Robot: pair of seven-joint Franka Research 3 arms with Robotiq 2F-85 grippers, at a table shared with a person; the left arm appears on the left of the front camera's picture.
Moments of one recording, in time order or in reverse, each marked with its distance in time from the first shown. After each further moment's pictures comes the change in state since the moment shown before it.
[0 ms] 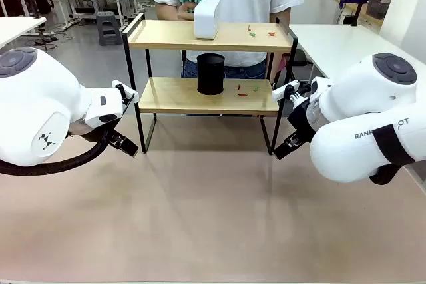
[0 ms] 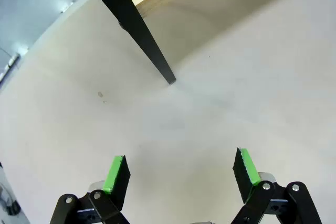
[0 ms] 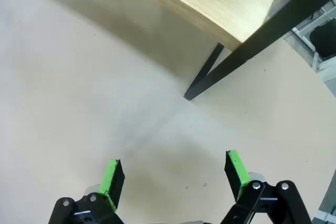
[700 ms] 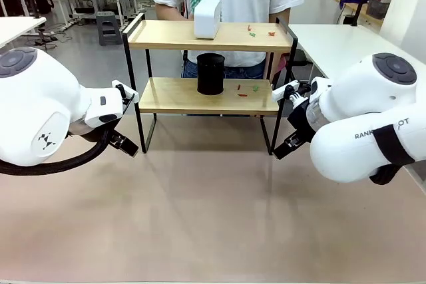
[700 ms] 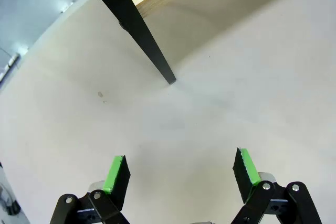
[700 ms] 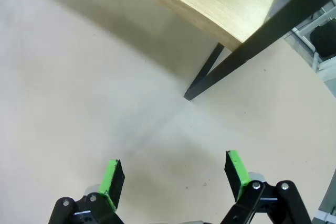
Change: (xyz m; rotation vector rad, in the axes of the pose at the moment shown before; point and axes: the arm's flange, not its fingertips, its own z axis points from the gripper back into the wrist) left arm 0.000 0.000 0.000 0.000 0.000 0.001; right arm 0.000 0.000 0.000 0.000 0.000 0.001
